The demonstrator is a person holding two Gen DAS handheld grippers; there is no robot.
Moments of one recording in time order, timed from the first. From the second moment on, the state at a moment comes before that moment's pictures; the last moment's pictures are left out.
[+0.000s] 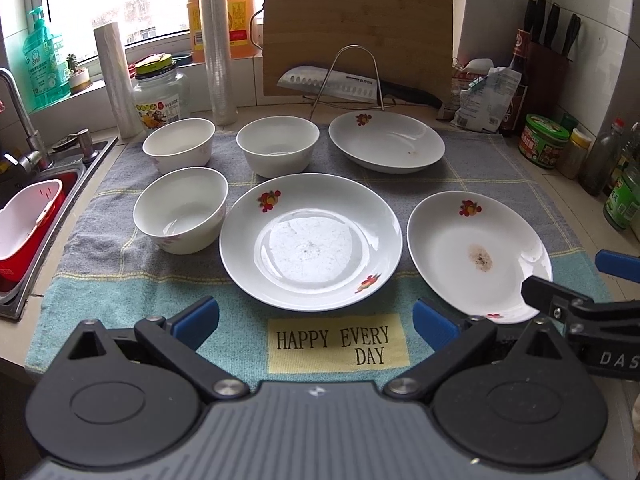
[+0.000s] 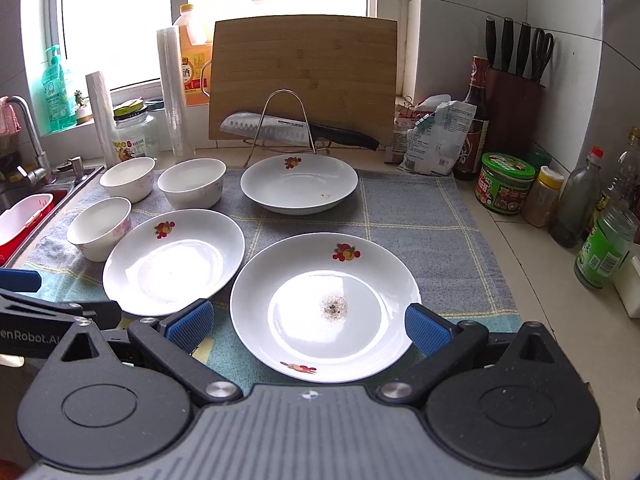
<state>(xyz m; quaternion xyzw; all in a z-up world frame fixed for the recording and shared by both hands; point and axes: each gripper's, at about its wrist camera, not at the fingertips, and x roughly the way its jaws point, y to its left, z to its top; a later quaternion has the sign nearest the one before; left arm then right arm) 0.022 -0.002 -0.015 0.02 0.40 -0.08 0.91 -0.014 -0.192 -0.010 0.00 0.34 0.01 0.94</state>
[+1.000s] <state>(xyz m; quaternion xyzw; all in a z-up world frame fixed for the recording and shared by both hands) 0.085 0.009 -0.042 0.01 0.41 -0.18 0.90 0.019 -0.218 -0.113 -0.03 0.38 0.05 0.92</state>
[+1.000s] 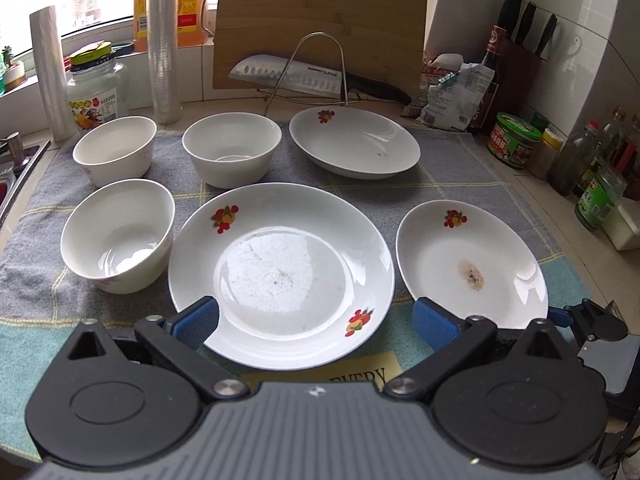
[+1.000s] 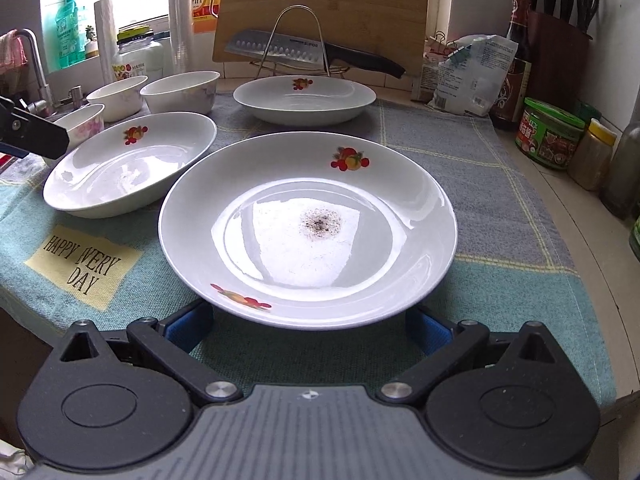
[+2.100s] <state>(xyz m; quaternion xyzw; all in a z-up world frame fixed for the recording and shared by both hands) 0.154 -0.081 -0.045 0.07 0.41 -0.30 0.86 0.022 -0.237 -0.116 -0.05 0.36 0.12 0.92</state>
